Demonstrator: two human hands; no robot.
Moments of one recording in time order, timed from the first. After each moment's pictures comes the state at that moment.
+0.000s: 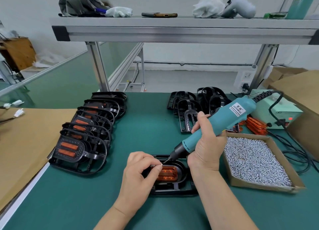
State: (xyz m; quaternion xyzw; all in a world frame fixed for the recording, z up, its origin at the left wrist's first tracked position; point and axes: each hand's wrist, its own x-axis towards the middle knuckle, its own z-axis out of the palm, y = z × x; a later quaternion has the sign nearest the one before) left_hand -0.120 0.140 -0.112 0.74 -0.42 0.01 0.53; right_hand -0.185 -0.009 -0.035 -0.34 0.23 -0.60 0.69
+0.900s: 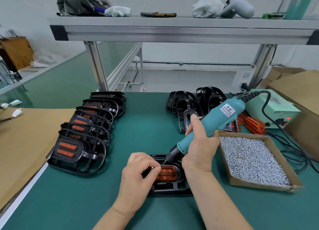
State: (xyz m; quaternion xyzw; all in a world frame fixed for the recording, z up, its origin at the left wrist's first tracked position) left_hand -0.118 0.138 -0.119 0.72 -0.43 0.04 0.55; right_hand -0.179 -0.001 -0.039 -0.35 0.25 -0.59 0.68
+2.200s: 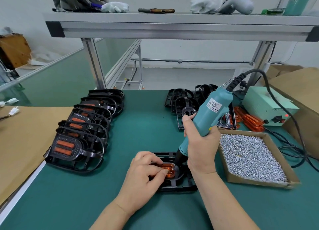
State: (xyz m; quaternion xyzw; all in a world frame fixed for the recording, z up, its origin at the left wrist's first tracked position) left_hand -0.118 0.132 -0.126 0.75 -0.50 -0.01 0.44; right_hand -0.193 -0.004 -0.043 -0.51 0.23 -0.57 0.60
